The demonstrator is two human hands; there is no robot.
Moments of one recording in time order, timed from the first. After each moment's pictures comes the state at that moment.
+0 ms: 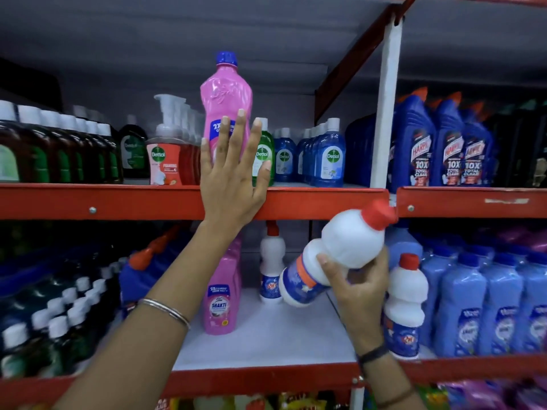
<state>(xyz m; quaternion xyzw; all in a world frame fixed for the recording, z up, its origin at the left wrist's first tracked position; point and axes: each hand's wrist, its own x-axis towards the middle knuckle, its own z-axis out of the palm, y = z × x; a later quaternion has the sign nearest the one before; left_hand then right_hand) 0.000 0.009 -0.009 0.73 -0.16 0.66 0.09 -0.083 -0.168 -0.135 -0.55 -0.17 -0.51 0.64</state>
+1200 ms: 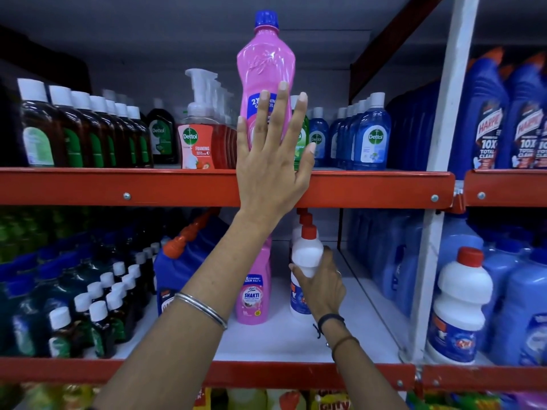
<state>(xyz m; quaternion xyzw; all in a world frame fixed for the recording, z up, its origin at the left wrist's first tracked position) 0.001 0.009 -0.010 0.72 -0.16 0.67 0.09 0.055 -0.100 -0.207 -0.83 0.06 -0.39 0.40</state>
